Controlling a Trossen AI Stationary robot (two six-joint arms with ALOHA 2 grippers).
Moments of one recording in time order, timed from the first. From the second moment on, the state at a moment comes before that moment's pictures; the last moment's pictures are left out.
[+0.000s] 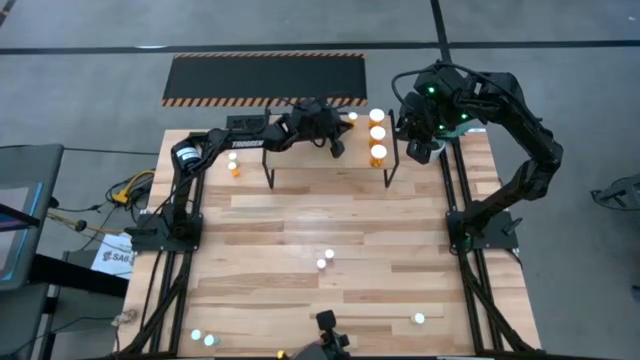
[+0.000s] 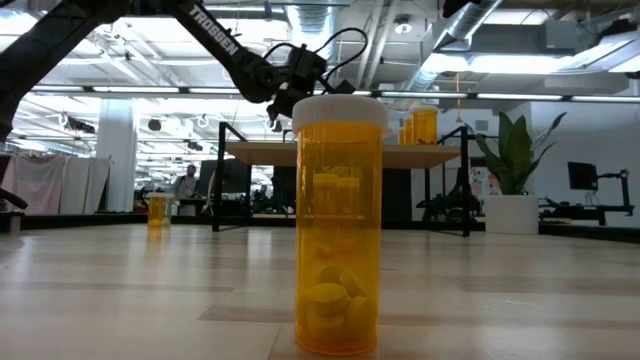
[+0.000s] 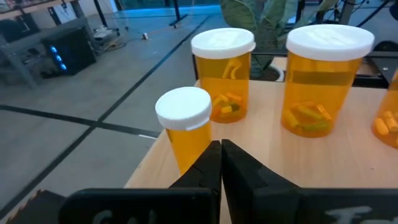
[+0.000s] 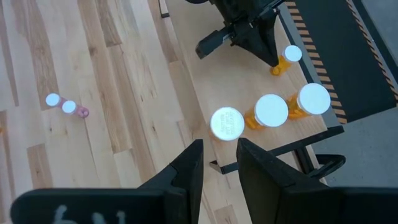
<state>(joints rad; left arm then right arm) 0.56 2.06 1.48 0.31 0.17 0.18 -0.46 1.48 2.10 -1.57 -0.03 -0.15</state>
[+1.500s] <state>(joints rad) 0.39 1.24 1.45 -1.23 -0.07 0.12 -0.18 1.48 2.10 -1.51 0.01 0.24</state>
